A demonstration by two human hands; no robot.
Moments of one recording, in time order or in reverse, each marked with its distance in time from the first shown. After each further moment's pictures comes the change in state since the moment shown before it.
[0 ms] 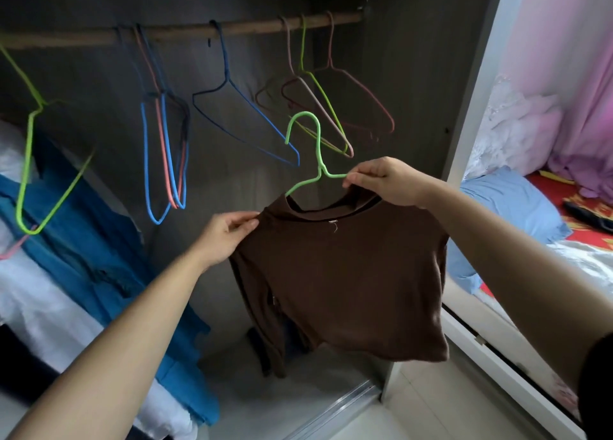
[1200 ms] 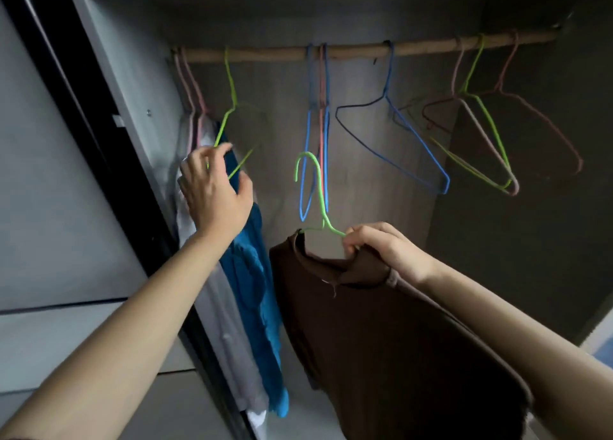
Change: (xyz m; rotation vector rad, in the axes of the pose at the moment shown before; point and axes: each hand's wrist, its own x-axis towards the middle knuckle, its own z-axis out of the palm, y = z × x) left_hand -0.069 0.025 -0.181 0.921 1.110 0.288; right_hand 0.027 -0.178 0.142 0.735 -0.316 -0.147
